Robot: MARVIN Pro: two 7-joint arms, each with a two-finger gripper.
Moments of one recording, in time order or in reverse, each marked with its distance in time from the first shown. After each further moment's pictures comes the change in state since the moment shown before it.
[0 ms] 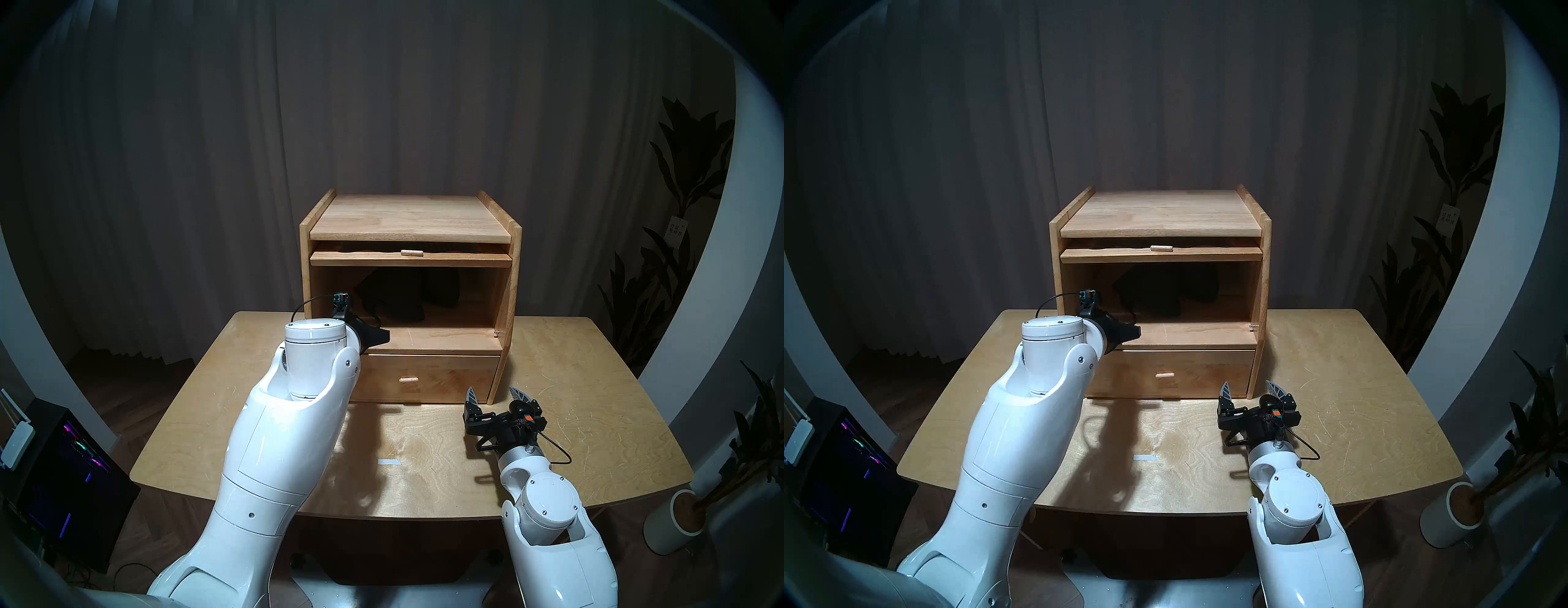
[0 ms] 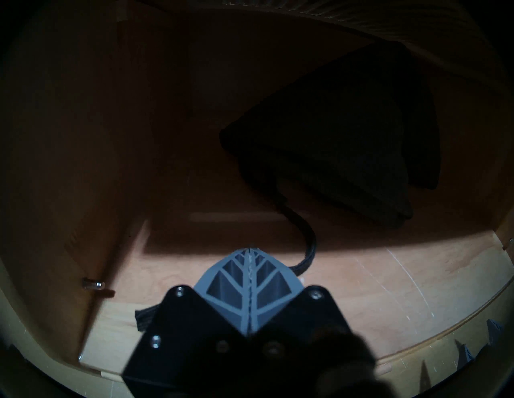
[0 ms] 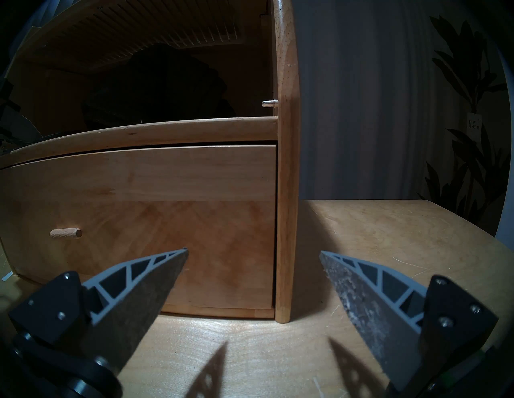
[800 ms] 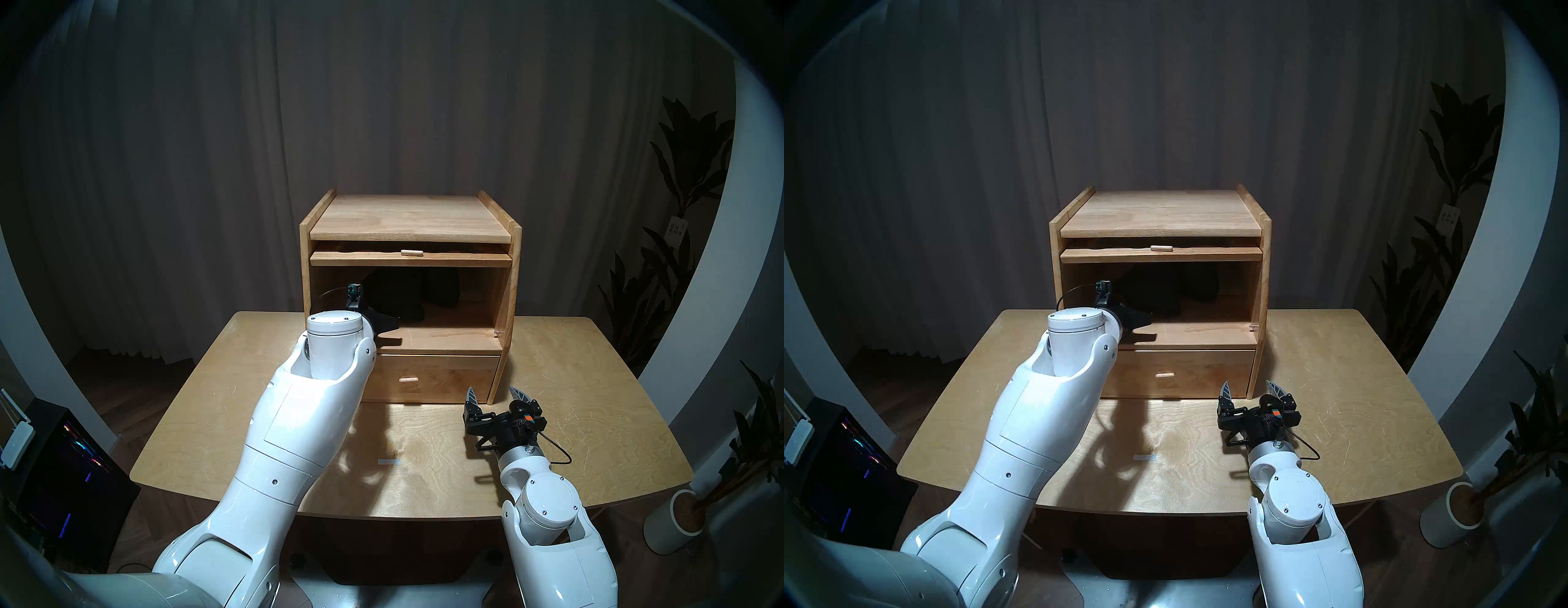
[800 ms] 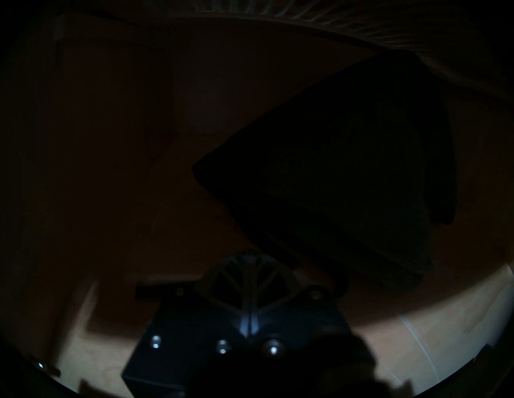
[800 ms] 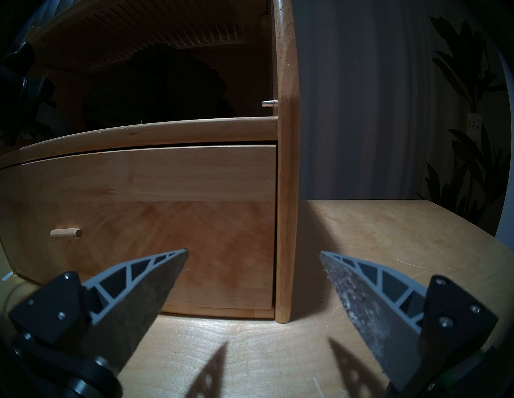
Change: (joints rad) left arm -0.077 -0.016 0.071 0.147 0.051 -0.158 -0.051; right arm 0.000 0.000 0.000 0.000 0.000 0.000 0.000
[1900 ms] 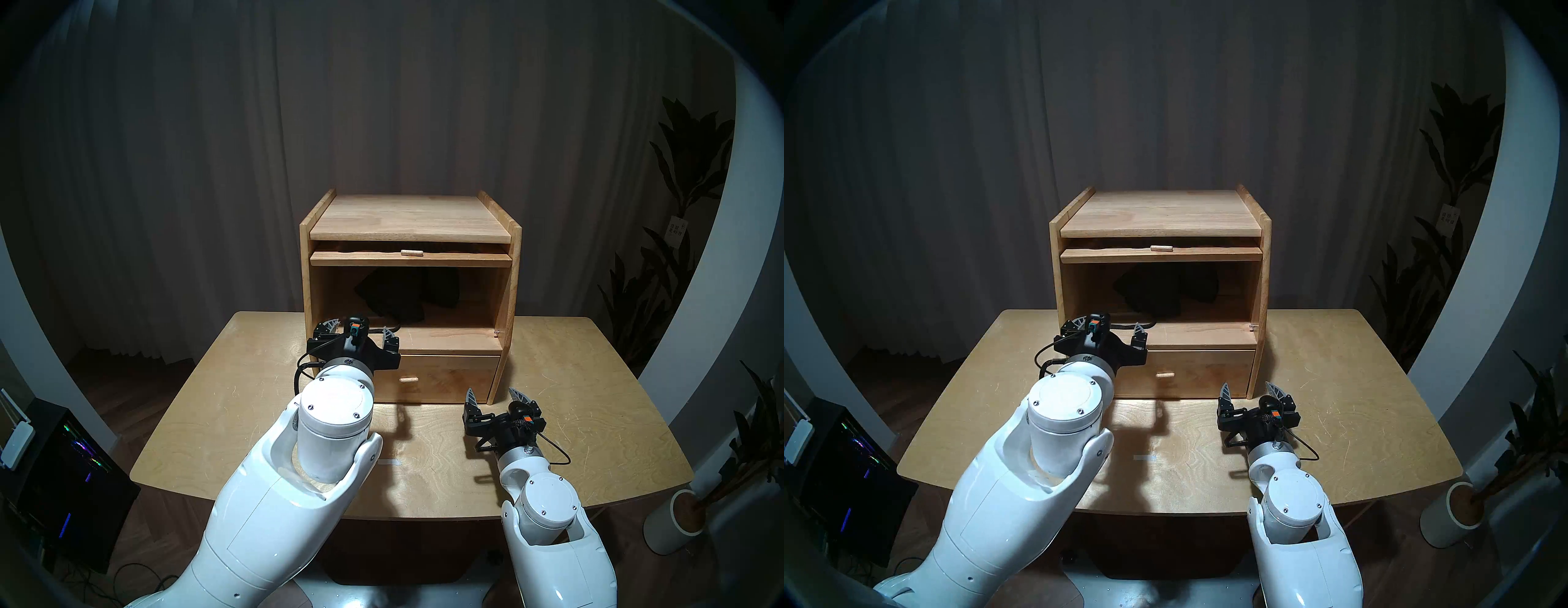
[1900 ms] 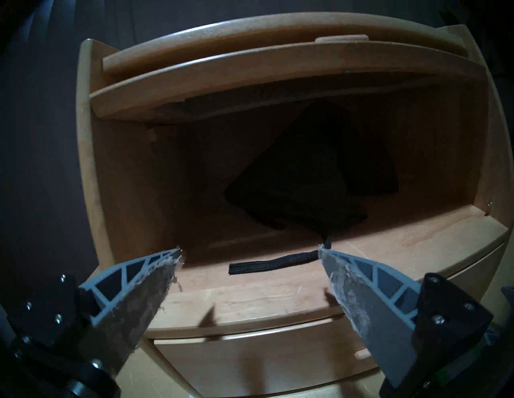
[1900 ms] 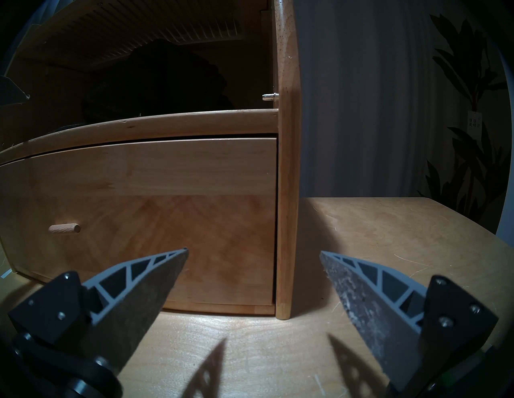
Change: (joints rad) left arm 0.311 0.190 0.136 -0.428 0.202 -0.093 0.161; right arm 0.004 0.000 0.000 0.011 0.000 0.000 0.001
